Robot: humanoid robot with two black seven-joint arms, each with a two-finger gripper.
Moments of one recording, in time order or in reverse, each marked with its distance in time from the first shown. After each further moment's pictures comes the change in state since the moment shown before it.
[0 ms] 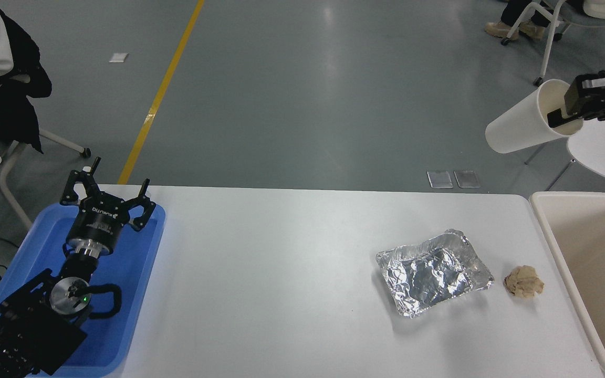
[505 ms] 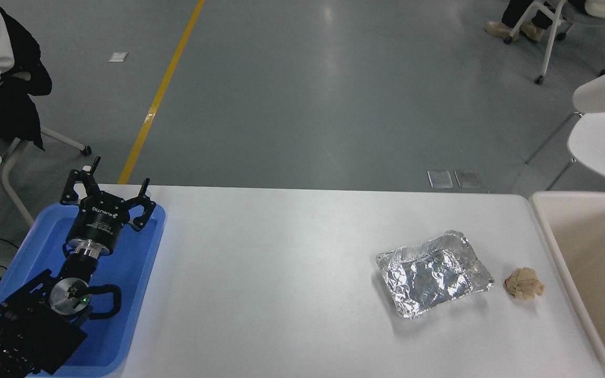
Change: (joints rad) left arm 0.000 0.000 0.000 -0.001 0.000 0.000 0.001; right arm -0.625 0.035 0.066 -0.648 0.263 -0.205 -0.191
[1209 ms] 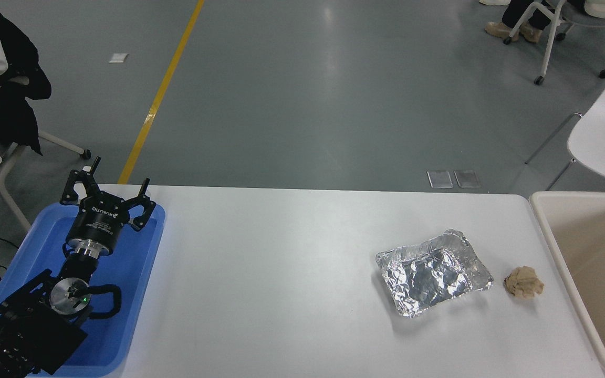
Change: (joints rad) left arm 0.000 0.000 0.000 0.000 0.000 0.000 -0.001; right arm -0.557 0.043 0.446 -0.097 0.090 -0.503 -0.574
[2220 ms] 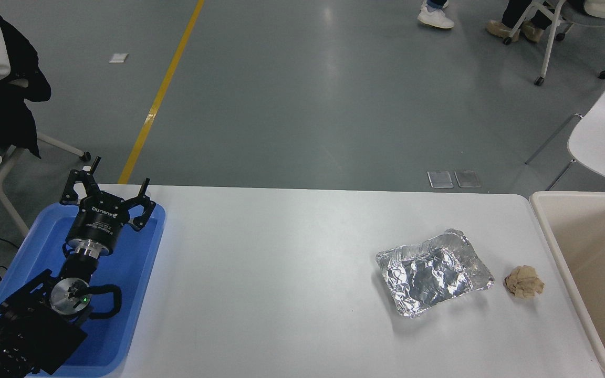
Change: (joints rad) left arm 0.000 0.000 0.000 0.000 0.000 0.000 0.000; right arm -0.243 0.215 0.209 -0.023 0.062 -0.133 -0.024
